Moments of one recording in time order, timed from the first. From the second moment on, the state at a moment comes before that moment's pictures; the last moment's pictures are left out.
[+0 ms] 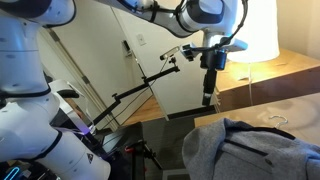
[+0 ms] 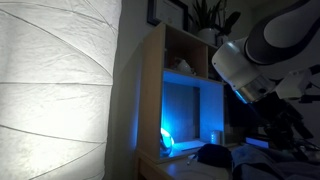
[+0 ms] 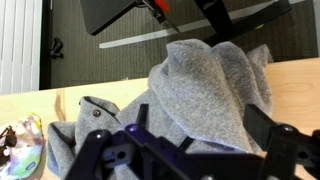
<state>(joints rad) 0.14 0.50 -0.08 -1.72 -0.21 1.63 0.59</state>
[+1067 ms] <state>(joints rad) -0.03 0.65 -0.13 -1.79 -0.22 2.04 0.34</state>
